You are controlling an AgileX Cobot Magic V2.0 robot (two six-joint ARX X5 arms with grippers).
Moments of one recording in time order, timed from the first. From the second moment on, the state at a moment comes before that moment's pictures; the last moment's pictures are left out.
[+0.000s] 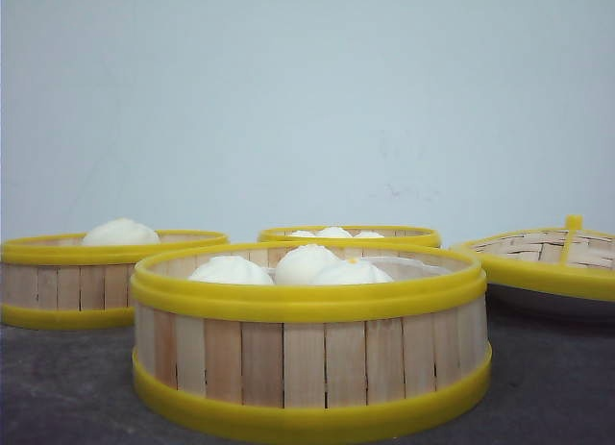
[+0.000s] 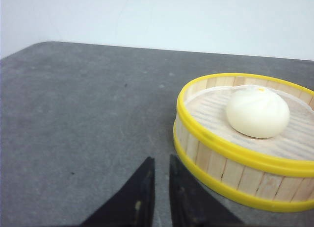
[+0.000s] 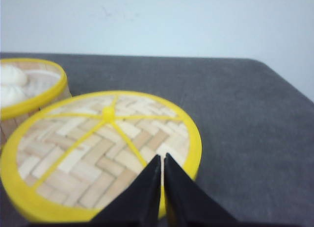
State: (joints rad) left arm -0.02 0.00 0.03 -0.15 -0.11 -0.08; right arm 0.04 0.00 0.01 -0.08 0.04 0.03
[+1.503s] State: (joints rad) left arm -0.02 0.59 0.79 -0.34 0.09 -0.26; right arm 0.04 0.69 0.85 -0.41 -0.30 0.25
